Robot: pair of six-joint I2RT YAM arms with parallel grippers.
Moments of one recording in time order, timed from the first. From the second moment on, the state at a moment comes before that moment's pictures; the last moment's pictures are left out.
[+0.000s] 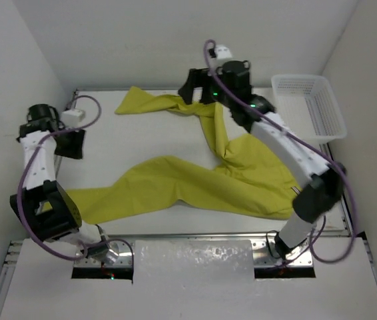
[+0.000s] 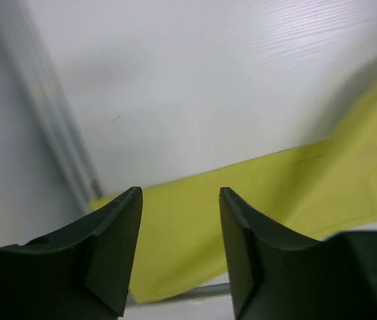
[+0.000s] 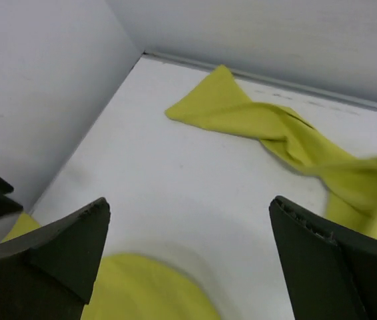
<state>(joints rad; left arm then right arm) 0.35 1.46 1.30 -0.98 0.24 0.60 0.55 1.87 1.80 -0.16 -0.10 0.33</state>
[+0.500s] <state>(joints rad) 0.72 1.50 1.07 -0.87 0.06 0.60 -0.33 1.12 0.83 -0.75 0.00 0.31</state>
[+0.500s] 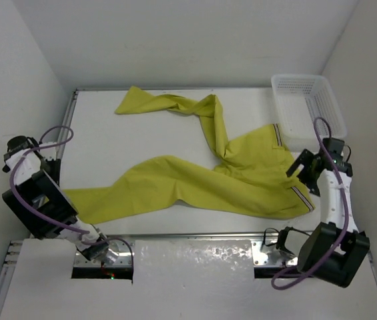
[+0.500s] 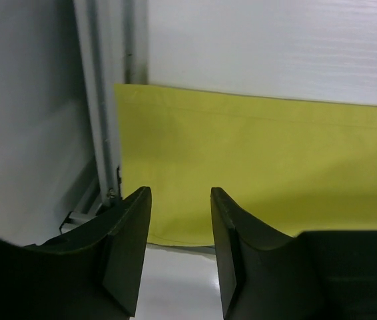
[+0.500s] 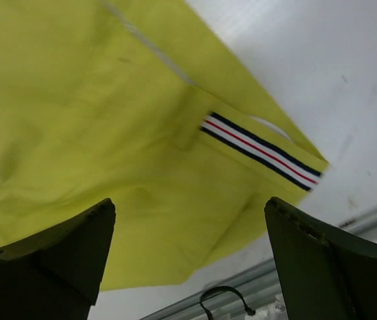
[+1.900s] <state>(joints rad) 0.67 1.70 0.95 -0.54 -0.03 0.64 -0.92 1.18 0.64 -0.76 0.24 0.52</state>
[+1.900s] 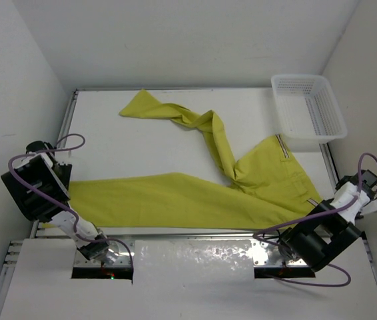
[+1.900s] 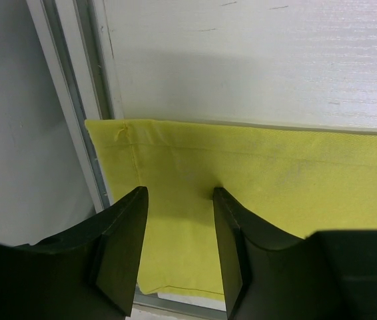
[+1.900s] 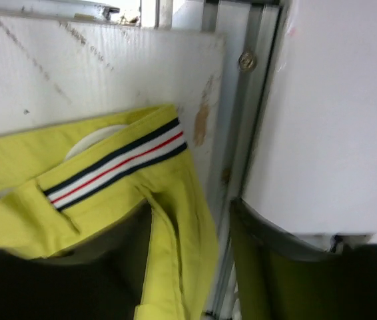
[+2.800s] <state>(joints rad) 0.32 1.91 1.66 -0.85 0.24 0.42 0.39 1.53 1.52 -0.48 0.08 0.03</state>
